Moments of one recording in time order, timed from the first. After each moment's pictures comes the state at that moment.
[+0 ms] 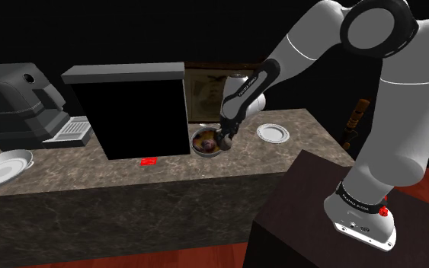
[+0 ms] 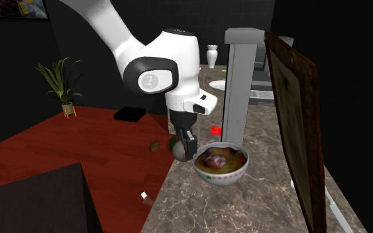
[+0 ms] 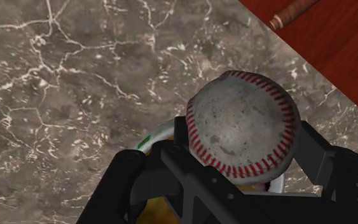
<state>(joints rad) 0.06 0.28 0.00 -2.31 0.21 2.68 0.06</state>
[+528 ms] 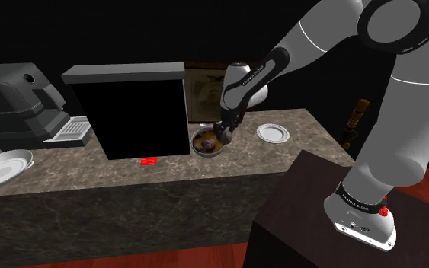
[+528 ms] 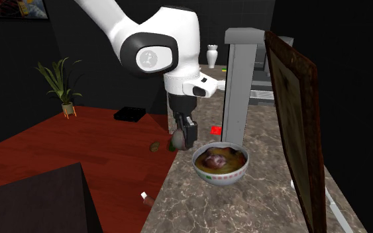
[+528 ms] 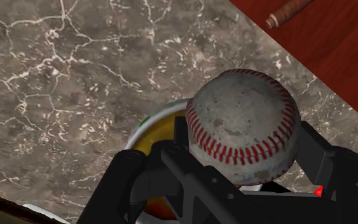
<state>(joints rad) 0.06 0.18 -0.01 -2.30 0.18 2.58 0.09</state>
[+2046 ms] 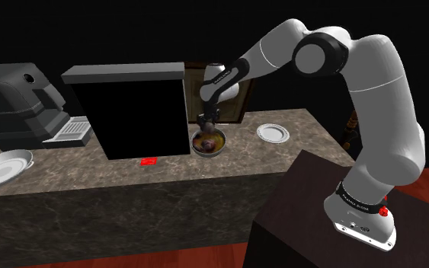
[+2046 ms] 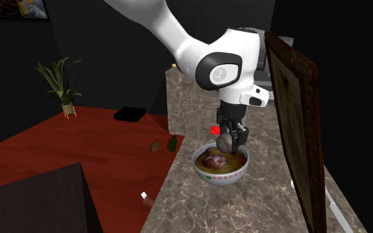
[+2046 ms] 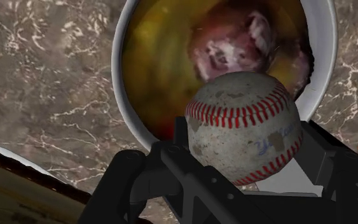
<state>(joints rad) 0.00 0.62 -0.03 -1.72 0.18 2.42 0.04</state>
